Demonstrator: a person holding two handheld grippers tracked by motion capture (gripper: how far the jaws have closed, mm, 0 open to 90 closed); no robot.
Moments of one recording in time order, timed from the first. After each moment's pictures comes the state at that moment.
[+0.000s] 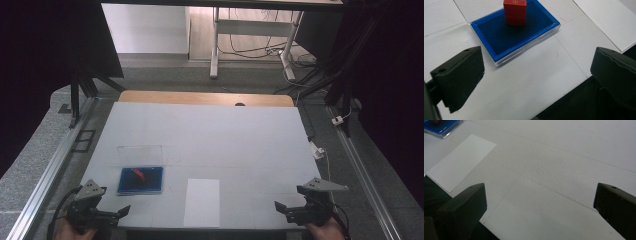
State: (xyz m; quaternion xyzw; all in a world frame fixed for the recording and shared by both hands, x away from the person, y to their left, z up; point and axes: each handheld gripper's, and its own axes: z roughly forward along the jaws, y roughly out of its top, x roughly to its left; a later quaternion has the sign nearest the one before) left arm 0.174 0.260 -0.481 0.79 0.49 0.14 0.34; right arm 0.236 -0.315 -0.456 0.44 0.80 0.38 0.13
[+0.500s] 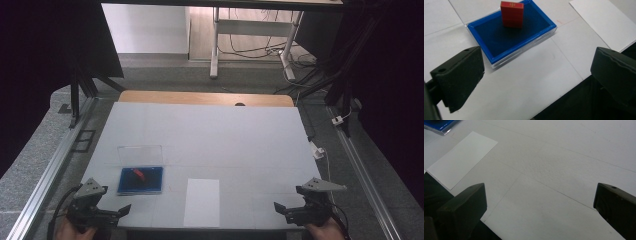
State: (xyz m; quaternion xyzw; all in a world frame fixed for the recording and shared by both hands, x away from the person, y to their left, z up) left arm 0.177 0.259 -0.477 0.79 0.49 0.12 0.35; right arm 0.236 -0.314 -0.457 0.43 0.81 0.38 0.13
